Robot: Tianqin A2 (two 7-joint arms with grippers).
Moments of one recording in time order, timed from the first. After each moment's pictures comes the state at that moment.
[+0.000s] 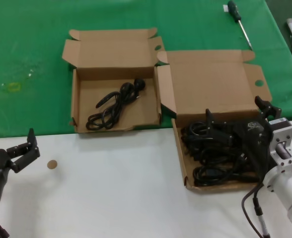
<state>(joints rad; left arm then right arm) 0.00 -0.30 1.60 -1.60 -1.80 0.00 0.00 0.04 0.30 -1.62 1.57 1.78 -0.02 -0.01</state>
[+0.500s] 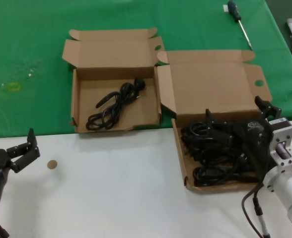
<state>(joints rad) 0.00 -0.30 1.60 -1.60 -1.80 0.00 0.00 0.04 0.30 -1.62 1.57 1.78 -0.02 -0.01</state>
